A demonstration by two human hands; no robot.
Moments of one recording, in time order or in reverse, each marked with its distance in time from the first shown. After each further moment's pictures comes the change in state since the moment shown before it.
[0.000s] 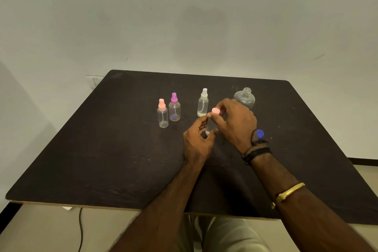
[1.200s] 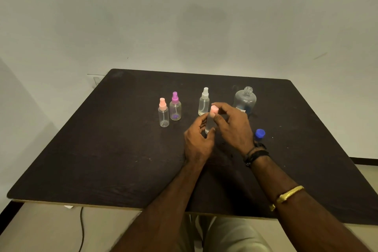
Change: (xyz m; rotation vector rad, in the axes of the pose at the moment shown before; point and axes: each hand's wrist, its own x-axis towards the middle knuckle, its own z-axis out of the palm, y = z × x) left_hand 0.001 -0.004 0.002 0.042 0.040 -0.008; right_hand -0.009 0.004 0.017 0.418 -0.004 -0.004
